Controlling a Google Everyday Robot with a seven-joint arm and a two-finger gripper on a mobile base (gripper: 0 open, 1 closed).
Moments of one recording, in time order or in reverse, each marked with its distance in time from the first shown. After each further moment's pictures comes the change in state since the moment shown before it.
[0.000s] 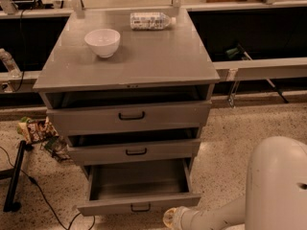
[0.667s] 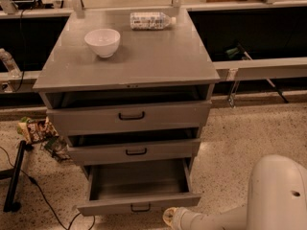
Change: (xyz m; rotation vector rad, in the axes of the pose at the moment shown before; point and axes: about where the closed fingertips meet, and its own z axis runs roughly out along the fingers) arm 0.030 -0.011 0.055 0.053 -0.053 0.026
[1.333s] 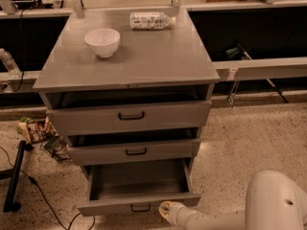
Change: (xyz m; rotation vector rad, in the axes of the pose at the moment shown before) arm 0.008 -0.028 0.054 0.095 -0.079 -0.023
